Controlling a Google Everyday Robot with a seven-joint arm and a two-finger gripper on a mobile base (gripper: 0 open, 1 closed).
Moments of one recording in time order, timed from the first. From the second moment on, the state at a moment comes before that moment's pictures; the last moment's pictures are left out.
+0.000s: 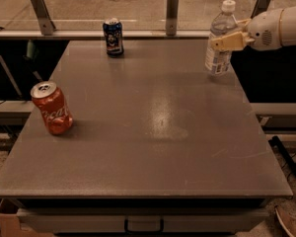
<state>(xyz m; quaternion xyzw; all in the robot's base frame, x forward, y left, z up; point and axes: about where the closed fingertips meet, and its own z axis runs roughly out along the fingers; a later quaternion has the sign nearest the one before) 0.682 -0.211 0.953 -0.40 0.74 0.22 0.50</state>
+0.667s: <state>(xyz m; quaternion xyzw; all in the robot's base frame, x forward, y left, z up) 0.721 -0.094 0.997 -0.44 0.67 0.28 0.54</state>
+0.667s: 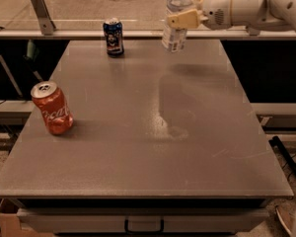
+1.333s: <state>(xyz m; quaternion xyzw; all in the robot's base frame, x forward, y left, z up) 0.753 -0.013 1.010 -0.43 0.65 0.32 0.54</state>
